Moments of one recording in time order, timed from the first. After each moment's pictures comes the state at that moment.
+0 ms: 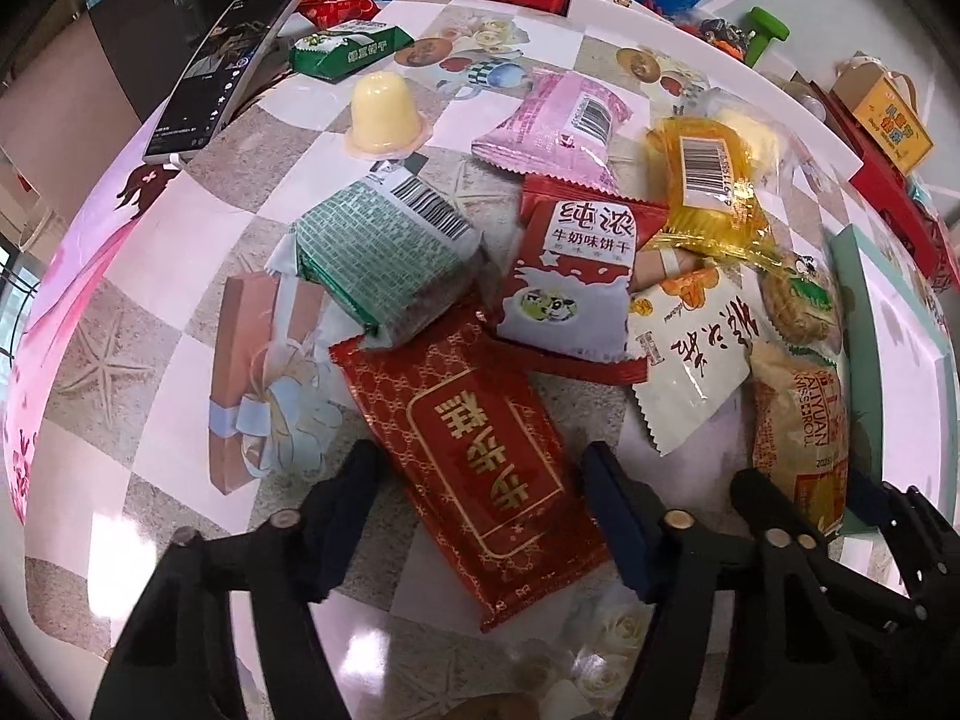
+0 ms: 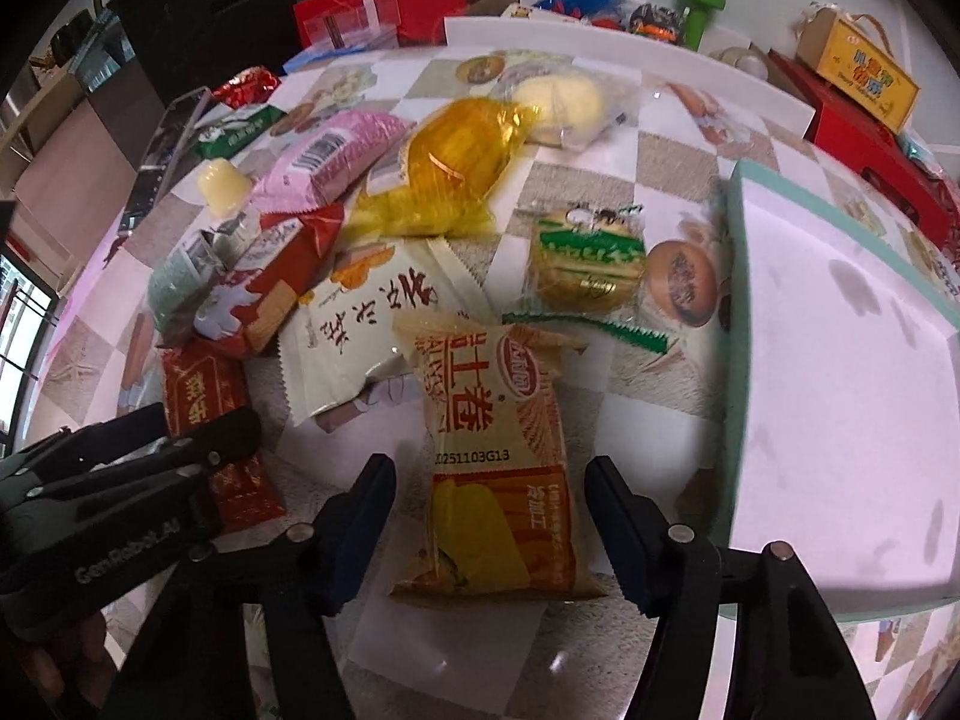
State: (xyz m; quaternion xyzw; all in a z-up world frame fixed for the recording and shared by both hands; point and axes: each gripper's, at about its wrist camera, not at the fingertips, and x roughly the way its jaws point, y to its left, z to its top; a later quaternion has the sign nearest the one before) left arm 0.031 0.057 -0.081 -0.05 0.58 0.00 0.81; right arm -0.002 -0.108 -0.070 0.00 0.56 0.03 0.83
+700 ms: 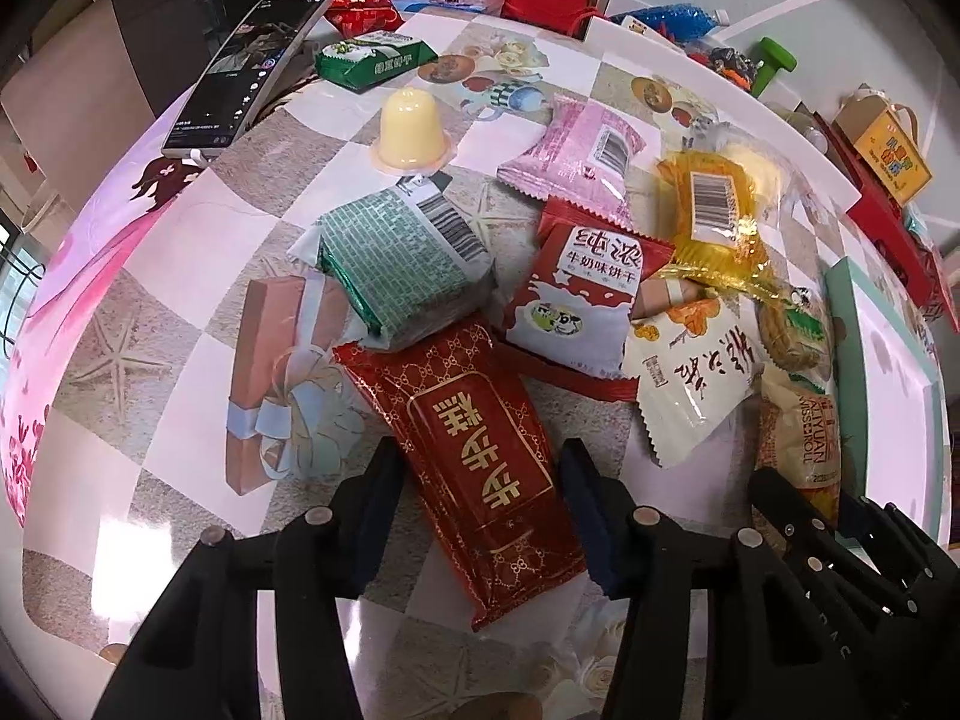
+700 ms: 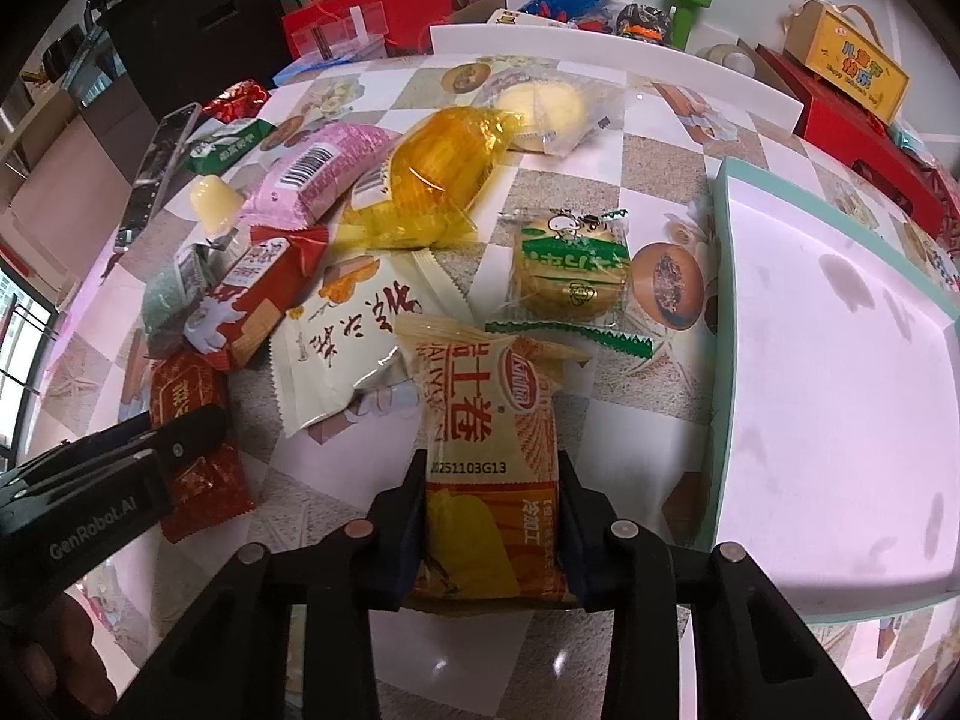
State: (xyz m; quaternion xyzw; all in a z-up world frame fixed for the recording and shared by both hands) left arm 0.027 0.064 -0.072 -0.08 0.57 0.00 0.82; right arm -0.003 -0.114 -0.065 0.01 0.55 0.02 0.83
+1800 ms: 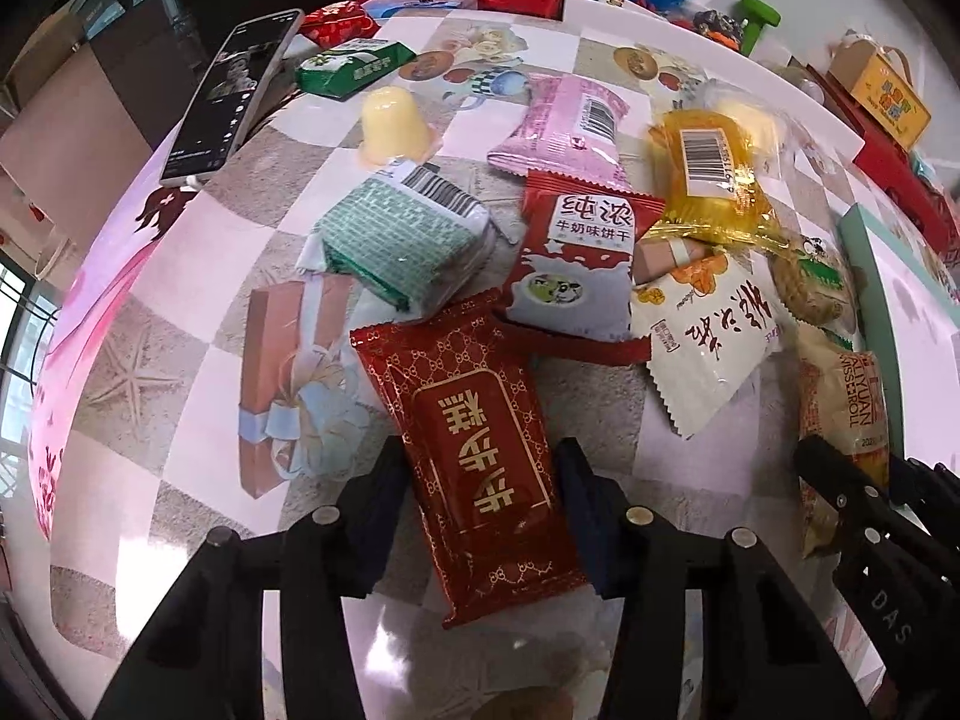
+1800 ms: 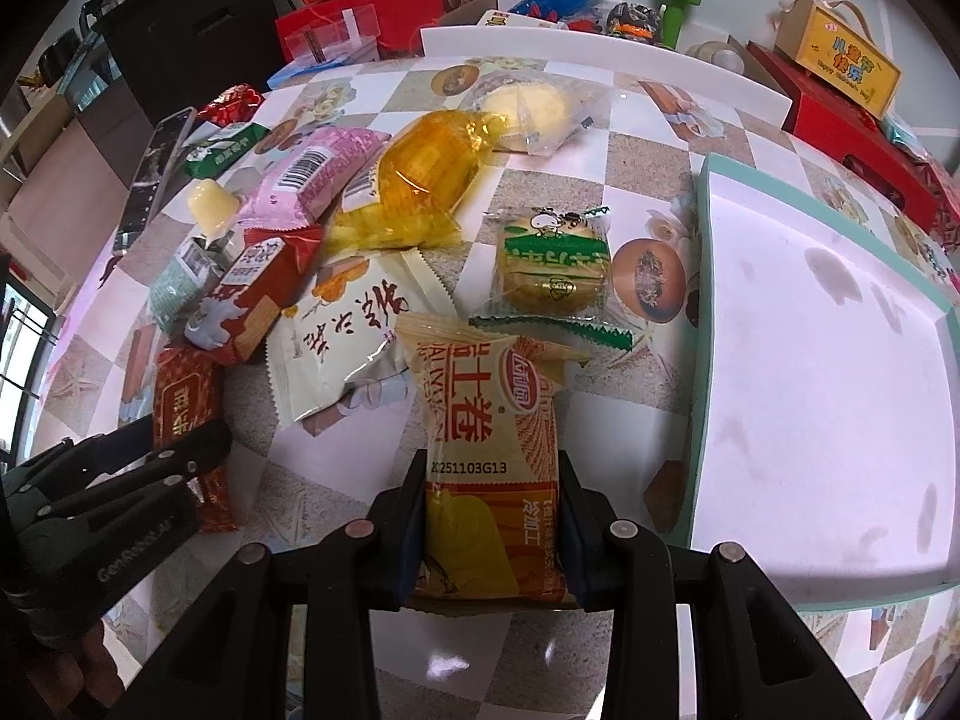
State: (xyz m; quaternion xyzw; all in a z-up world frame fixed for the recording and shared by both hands) left arm 0.016 0.049 -0.077 -0.01 0.57 0.01 0.82; right arm -0.006 -0.117 -0.060 0.01 0.56 0.02 0.83
